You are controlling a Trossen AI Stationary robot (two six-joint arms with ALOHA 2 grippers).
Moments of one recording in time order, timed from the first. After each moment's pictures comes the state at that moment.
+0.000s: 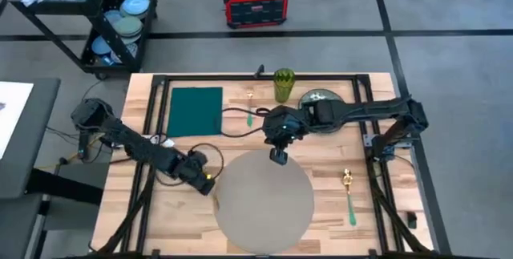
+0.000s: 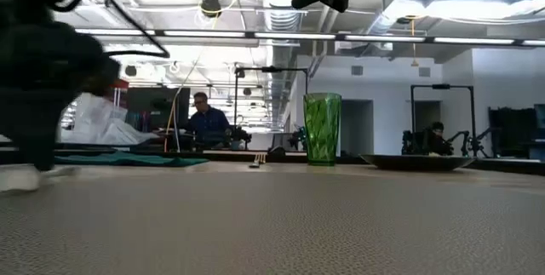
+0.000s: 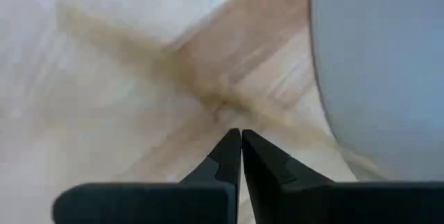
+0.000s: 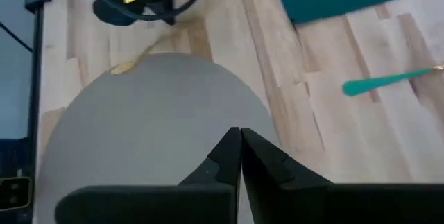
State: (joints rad) left arm -0.40 1.31 0.59 -0.52 -0.14 -1.34; right arm 0.04 1.66 1.59 -0.78 0.02 0.28
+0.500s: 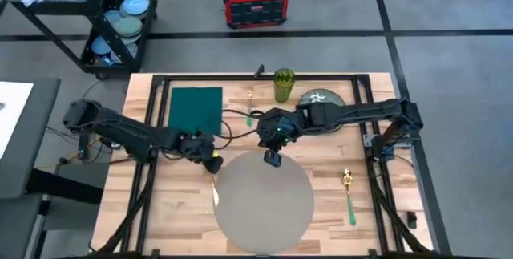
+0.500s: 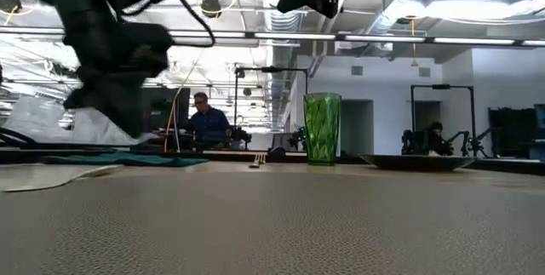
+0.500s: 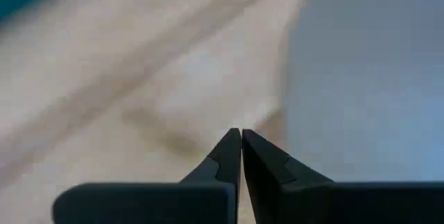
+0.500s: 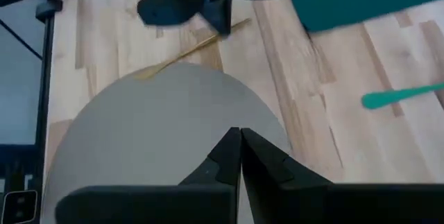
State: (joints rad) left arm -0.16 1.22 0.68 -0.73 -0.22 -1.10; right arm 0.06 1.71 1.59 -0.73 0.00 0.28
